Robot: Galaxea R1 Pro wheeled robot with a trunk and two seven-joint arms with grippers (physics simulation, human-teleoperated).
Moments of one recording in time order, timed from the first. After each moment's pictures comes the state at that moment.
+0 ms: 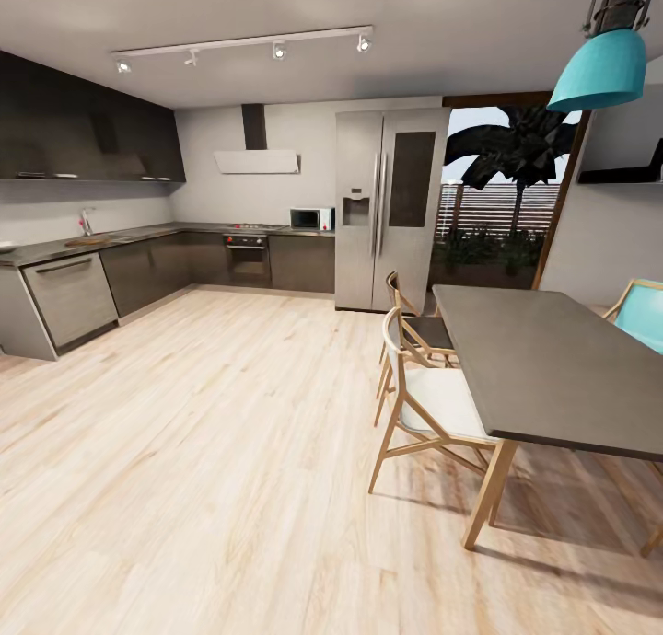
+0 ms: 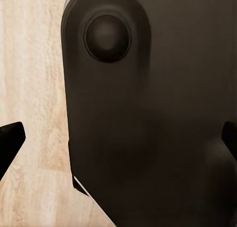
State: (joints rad) left arm -0.01 0.00 0.01 0.00 0.00 -0.01 0.00; right arm -0.04 0.04 0.00 -0.03 0.00 -0.01 0.00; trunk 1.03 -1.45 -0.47
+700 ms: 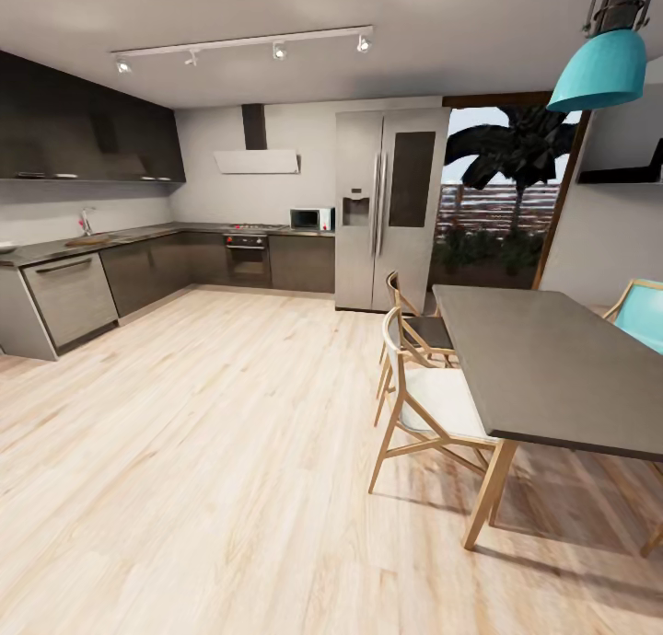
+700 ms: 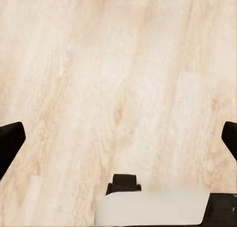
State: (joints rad) left arm -0.01 0.02 0.02 -0.31 0.01 -0.30 0.03; right arm -0.04 0.01 0.00 -0.39 0.00 -0.12 -0.06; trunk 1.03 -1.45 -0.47
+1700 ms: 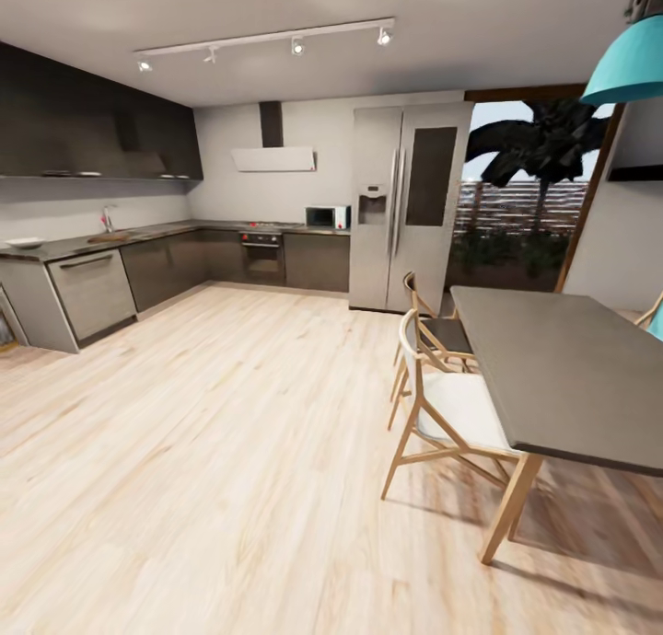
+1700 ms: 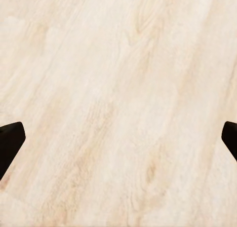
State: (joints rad) left arm -0.01 0.02 0.02 -0.46 0.01 -0.31 0.17; right arm -0.04 0.01 0.00 -0.62 0.00 -0.18 -0.08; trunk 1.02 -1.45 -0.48
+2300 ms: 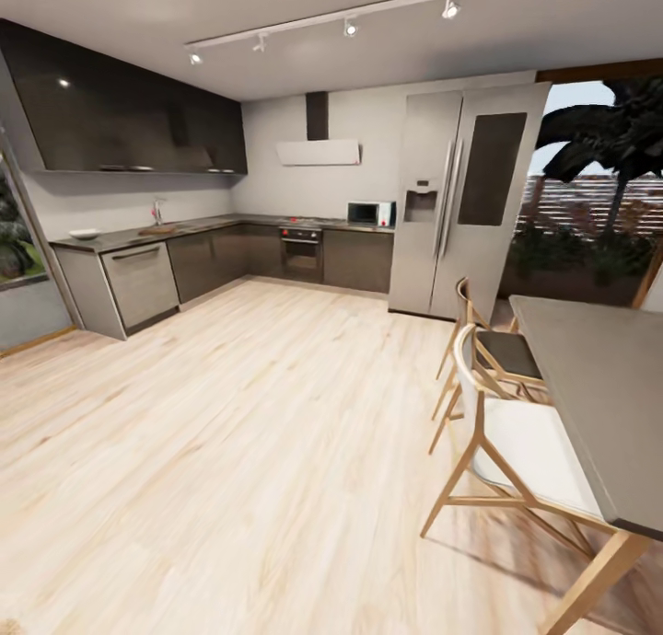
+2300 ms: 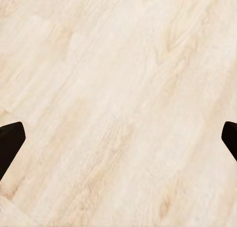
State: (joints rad) left arm -0.01 0.02 0.02 -0.47 0.01 -0.31 0.17; right arm -0.04 0.01 0.00 -0.62 0.00 -0.18 -0.08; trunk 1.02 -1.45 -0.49
